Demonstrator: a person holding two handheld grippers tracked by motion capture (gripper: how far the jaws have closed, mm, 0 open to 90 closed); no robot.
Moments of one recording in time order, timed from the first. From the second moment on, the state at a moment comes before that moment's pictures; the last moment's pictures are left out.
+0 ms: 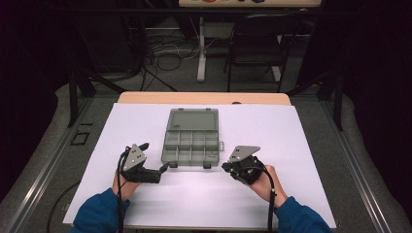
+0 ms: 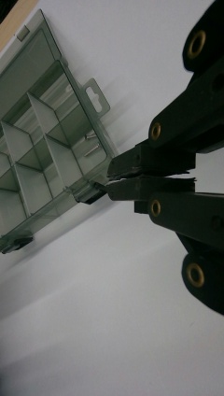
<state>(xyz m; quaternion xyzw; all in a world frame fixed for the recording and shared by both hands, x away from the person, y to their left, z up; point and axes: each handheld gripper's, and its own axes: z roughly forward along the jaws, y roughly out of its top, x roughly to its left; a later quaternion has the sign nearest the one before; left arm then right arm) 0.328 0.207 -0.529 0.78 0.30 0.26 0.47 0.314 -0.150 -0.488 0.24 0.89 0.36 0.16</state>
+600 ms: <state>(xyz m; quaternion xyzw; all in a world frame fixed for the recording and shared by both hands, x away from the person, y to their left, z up) 0.328 0.206 -0.529 0.79 0.30 0.26 0.47 0.334 -0.146 -0.470 0.24 0.88 0.37 0.19</state>
